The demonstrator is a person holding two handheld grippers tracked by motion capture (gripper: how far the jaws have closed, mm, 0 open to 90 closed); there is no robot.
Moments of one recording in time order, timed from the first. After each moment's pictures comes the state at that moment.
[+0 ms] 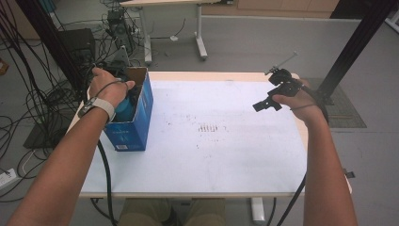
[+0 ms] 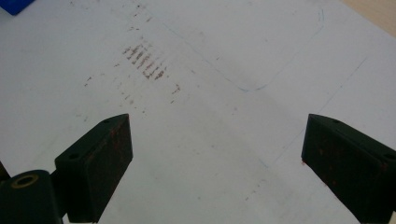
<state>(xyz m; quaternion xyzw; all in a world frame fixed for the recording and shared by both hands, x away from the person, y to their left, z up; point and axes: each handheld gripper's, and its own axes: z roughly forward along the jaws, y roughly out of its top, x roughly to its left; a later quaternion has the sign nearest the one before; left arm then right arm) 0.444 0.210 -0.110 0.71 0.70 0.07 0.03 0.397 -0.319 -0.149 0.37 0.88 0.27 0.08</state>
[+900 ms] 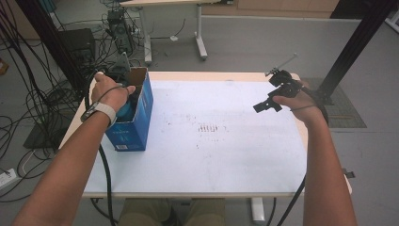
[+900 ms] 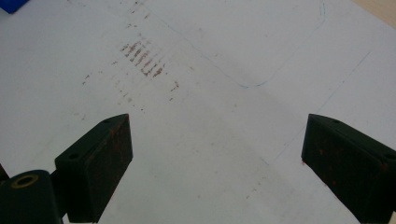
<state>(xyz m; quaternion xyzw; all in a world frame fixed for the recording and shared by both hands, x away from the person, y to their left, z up) 0.451 0.216 -0.131 0.71 0.70 0.05 0.03 0.399 -0.321 -0.153 0.37 0.88 0.27 0.07</state>
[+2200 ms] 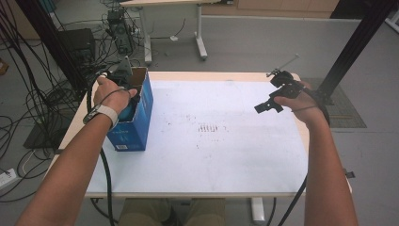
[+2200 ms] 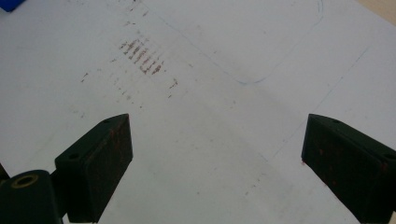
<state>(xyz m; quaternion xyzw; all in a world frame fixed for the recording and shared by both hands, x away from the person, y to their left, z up) 0.454 0.215 -0.140 0.72 0.70 0.05 0.02 0.397 -0.324 -0.154 0.38 0.88 0.27 0.07</state>
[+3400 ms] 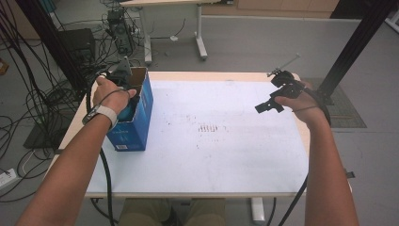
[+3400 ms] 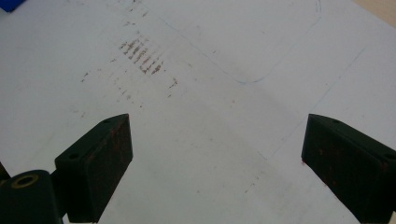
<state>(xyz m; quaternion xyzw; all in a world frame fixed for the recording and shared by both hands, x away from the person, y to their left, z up) 0.453 0.217 -0.141 0.72 0.70 0.05 0.02 0.394 -0.324 -0.152 0.38 0.88 0.27 0.08</state>
